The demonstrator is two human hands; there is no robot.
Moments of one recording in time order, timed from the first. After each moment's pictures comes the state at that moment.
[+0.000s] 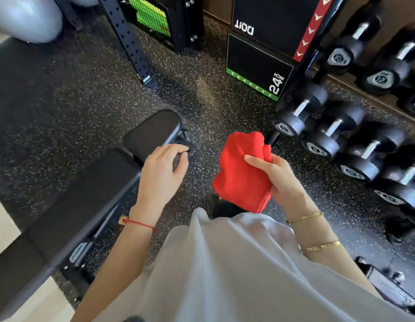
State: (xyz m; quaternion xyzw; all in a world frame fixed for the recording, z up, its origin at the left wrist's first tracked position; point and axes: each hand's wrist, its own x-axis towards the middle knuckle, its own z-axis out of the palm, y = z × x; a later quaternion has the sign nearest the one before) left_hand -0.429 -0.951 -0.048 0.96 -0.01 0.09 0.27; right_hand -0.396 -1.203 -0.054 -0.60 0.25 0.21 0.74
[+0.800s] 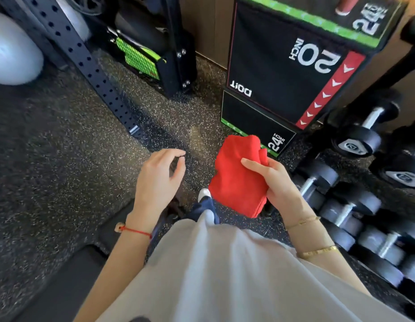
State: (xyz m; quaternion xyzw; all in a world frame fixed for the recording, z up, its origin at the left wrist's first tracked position) left_hand 0.020 -0.931 -0.049 0.95 -0.02 0.11 0.29; right_hand 0.053 -1.182 -0.051 -0.59 0.23 0.19 0.75
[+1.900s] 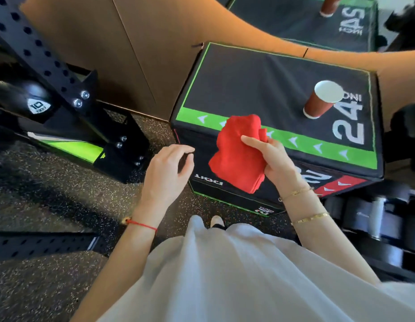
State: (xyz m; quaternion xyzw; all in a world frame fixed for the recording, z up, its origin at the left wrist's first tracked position) left_hand 0.675 -1.051 -0.028 0.92 -0.22 0.07 0.31; right_hand 0.663 -1.296 -0.031 -0.56 0.33 0.03 0.76
